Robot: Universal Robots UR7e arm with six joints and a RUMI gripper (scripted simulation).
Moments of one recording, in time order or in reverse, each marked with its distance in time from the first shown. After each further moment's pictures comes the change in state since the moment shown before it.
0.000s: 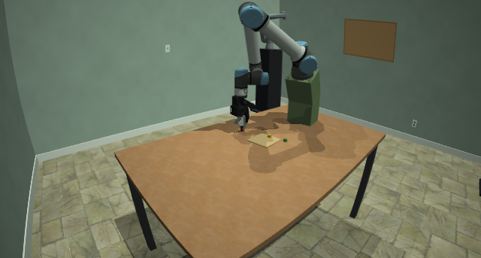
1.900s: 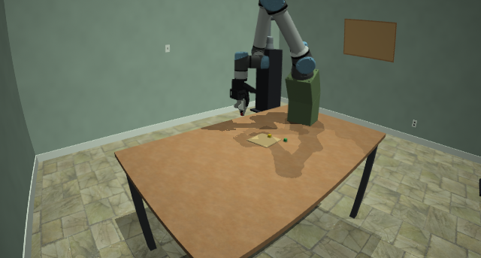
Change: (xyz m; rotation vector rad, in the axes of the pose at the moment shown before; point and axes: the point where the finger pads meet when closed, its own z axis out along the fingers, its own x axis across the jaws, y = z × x) arm -0.001 0.002 -0.098 -0.002 -0.003 -0.003
